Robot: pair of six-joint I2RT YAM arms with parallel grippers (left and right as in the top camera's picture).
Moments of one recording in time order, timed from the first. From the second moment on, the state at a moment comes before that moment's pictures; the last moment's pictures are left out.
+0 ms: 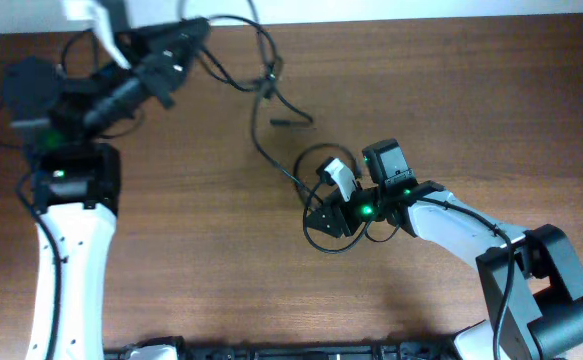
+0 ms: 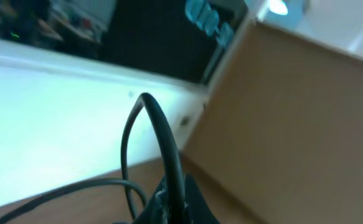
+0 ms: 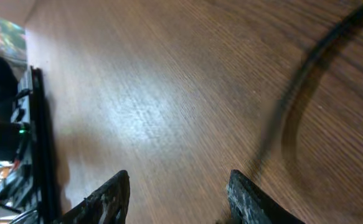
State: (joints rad) left arm 0.10 1.33 1.28 0.29 0.96 -0.65; right arm 0.39 1.67 0.78 -0.15 -0.81 -0.09
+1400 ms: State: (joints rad) left arm -0.21 1.49 1.29 -0.51 0.52 -0.63; right arm 0.21 1.67 0.88 -0.12 -1.23 0.05
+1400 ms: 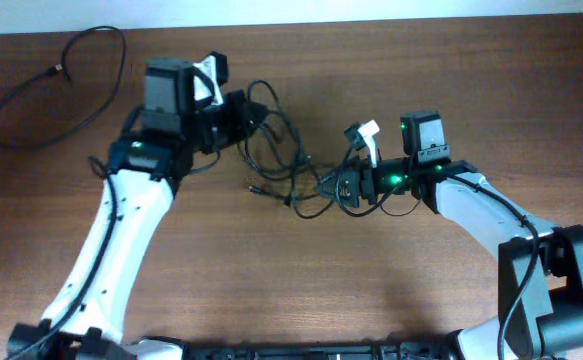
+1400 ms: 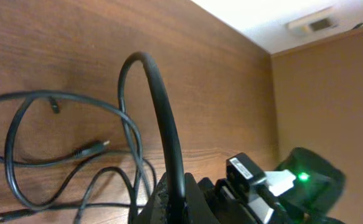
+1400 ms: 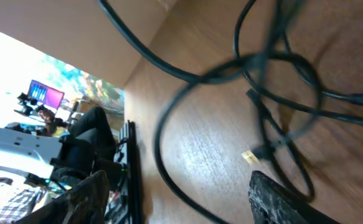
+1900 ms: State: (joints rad) left arm -0.25 1.55 1.29 -0.46 0.49 -0.76; right arm 0.45 1.67 0.88 -0.13 -0.83 0.18
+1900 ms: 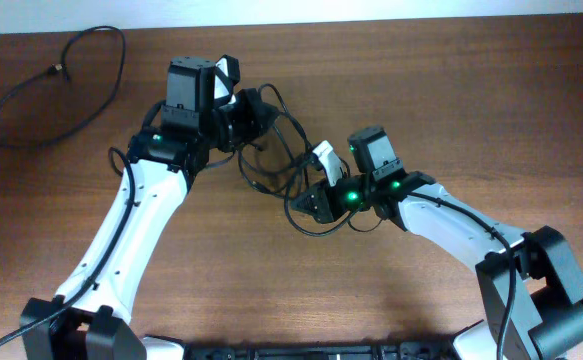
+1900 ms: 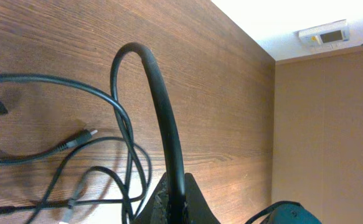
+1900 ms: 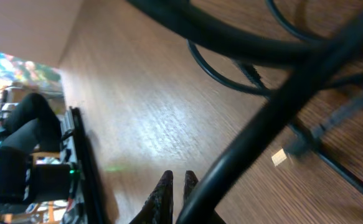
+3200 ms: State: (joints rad) left arm -0.15 1.55 1.29 0.29 -0.08 -0.65; right arm -0.19 1.64 0.74 -0.40 -0.33 0.11
